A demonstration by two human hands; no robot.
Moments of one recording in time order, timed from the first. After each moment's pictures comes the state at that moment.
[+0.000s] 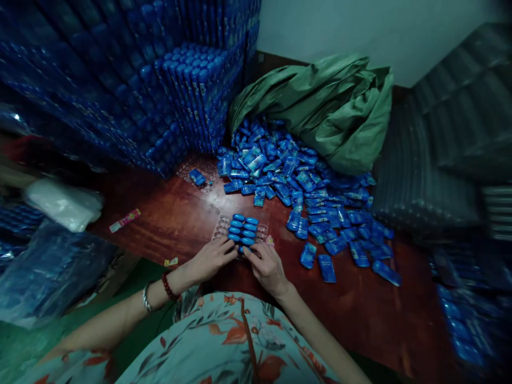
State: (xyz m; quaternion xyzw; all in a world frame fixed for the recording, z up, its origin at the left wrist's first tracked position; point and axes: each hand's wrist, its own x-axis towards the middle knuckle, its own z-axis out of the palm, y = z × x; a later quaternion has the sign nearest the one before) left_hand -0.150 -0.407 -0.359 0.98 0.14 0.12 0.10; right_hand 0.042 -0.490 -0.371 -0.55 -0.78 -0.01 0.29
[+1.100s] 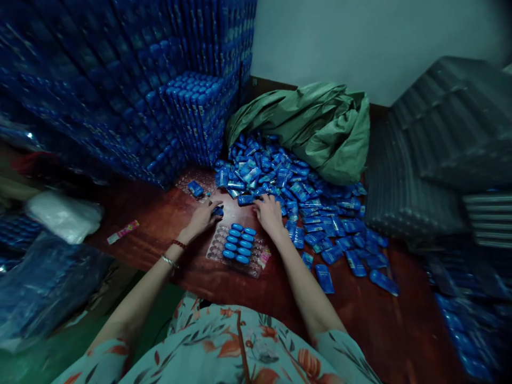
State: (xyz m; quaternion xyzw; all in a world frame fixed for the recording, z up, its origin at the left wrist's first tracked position) left_hand -0.133 -0.282 -0.393 0.88 0.44 0.10 0.18; right_hand 0.097 -0.353 -0.355 -0.72 -0.69 0.00 0.04
